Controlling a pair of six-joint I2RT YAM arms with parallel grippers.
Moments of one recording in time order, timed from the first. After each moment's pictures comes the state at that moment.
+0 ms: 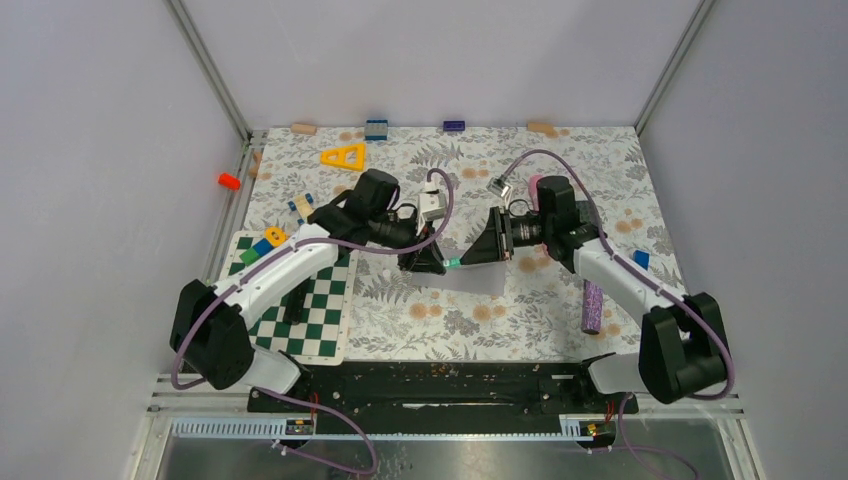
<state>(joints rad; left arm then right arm) -0.63 1.41 1.15 -0.47 0.86 0.28 0.35 1.39 0.84 0.01 -1.19 0.63</state>
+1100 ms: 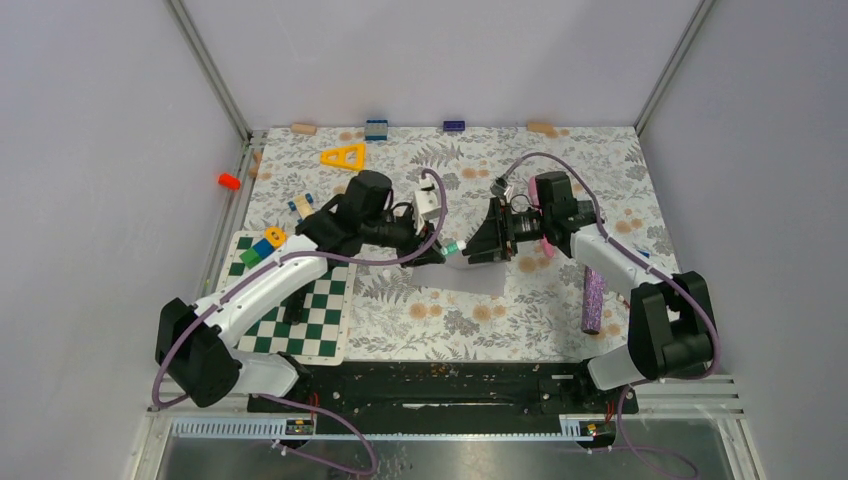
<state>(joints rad) -0.65 1.33 1.14 -0.40 0.75 0.22 0.29 1.47 0.96 -0.28 -1.18 0.55</state>
